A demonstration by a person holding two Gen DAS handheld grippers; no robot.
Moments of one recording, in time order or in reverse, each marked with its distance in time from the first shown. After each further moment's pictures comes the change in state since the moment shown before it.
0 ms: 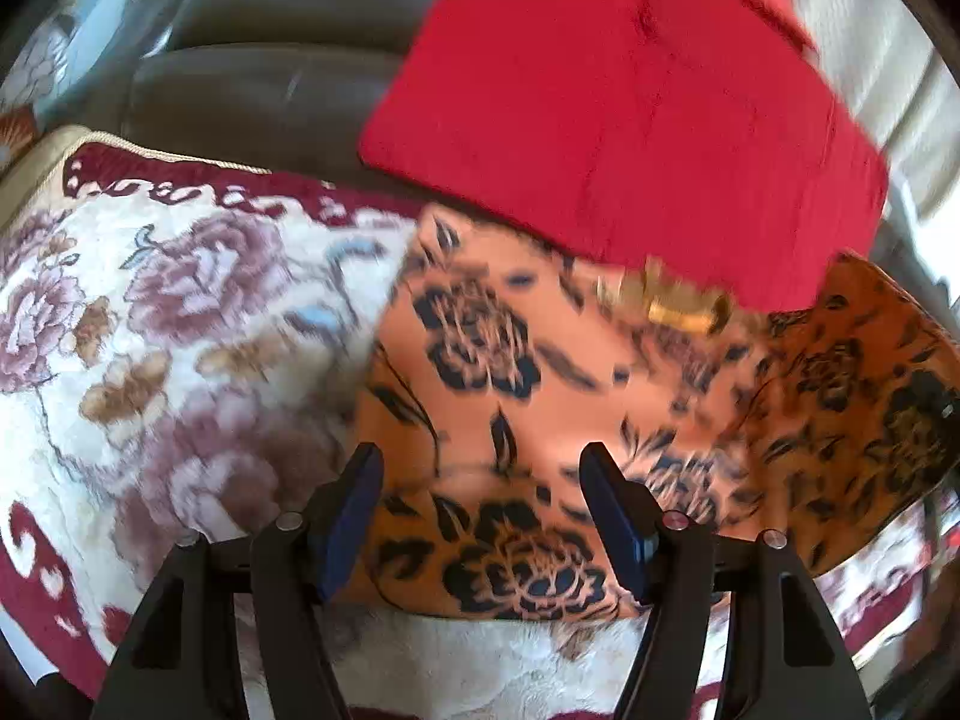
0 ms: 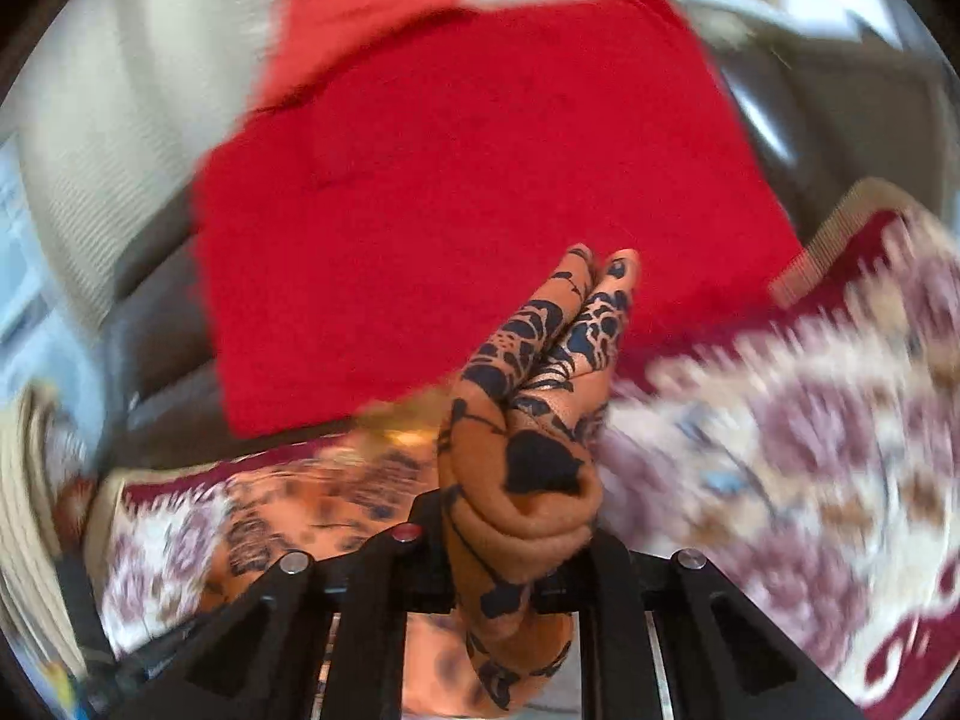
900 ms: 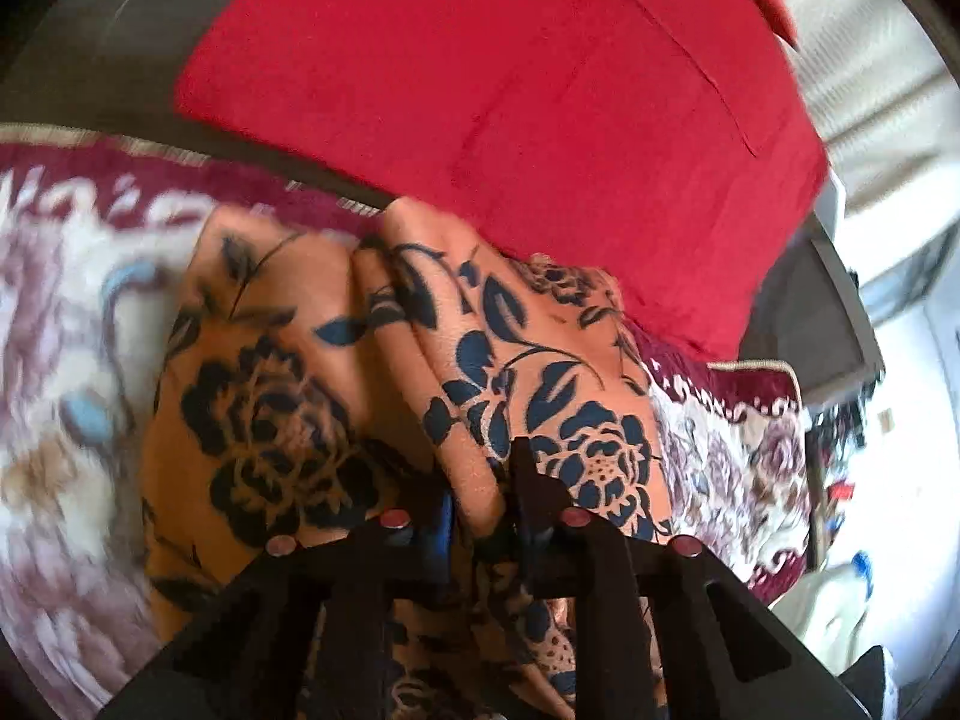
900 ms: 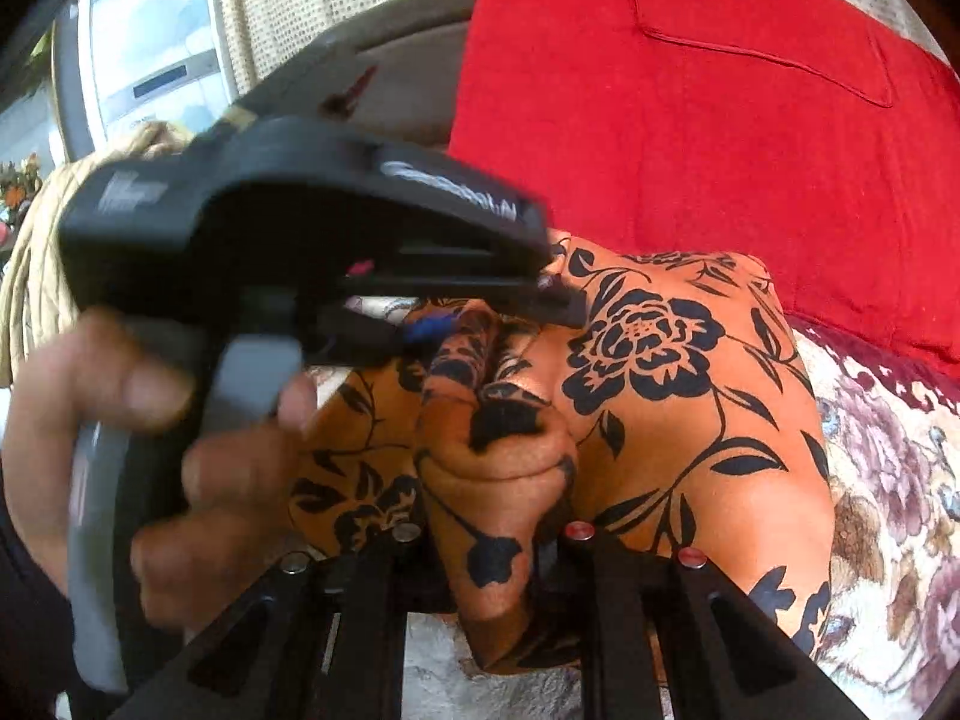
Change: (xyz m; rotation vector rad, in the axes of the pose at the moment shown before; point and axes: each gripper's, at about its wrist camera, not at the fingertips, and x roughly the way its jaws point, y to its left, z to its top) left arm 0.093 -0.051 0.066 0.053 0.238 -0.318; right arm 0.069 0.140 -0.114 -0.390 0.191 0.238
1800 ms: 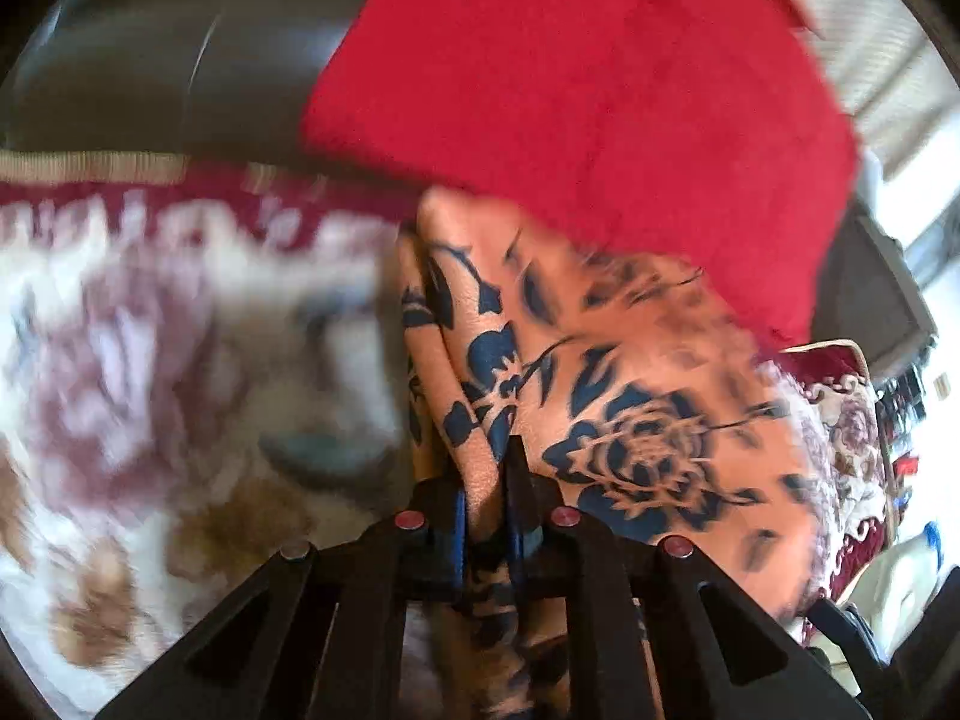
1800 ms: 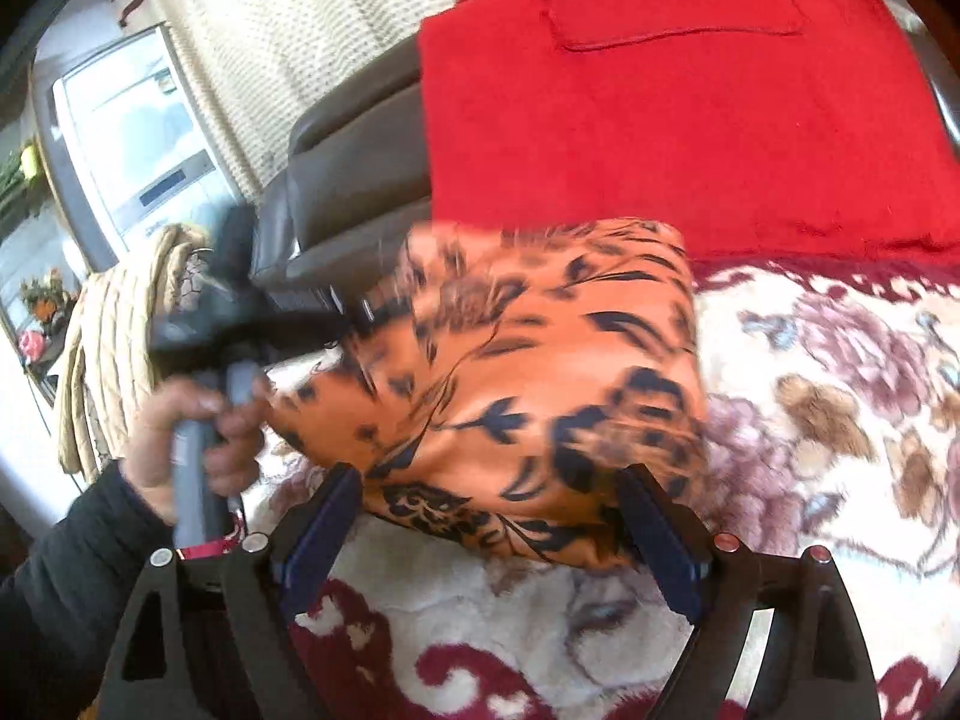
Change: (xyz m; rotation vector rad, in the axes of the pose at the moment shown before) left arm -0.010 0.087 -0.009 0.029 -0.020 0.142; right arm -0.061 -0.060 -0.045 0.225 -0.080 0.137
